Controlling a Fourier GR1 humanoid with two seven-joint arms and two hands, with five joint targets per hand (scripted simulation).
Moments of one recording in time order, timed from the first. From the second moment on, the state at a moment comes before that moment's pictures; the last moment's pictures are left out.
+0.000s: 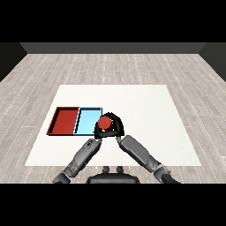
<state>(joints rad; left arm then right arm) -0.38 0.01 -0.51 -1.15 0.29 0.65 -0.33 -0.53 -0.01 0.65 -1.29 -0.41 -0.62 -0.35</state>
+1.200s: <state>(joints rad) -0.34 0.03 -0.39 -1.17 0.22 0.59 -0.32 -0.38 -0.12 0.43 -1.56 -0.29 -0.49 -0.25</state>
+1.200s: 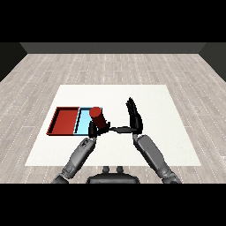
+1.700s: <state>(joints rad) -0.33 0.26 -0.29 -1.22 0.14 0.59 -0.25 -0.10 -0.26 0.31 -1.72 -0.32 -0.43 -0.30</state>
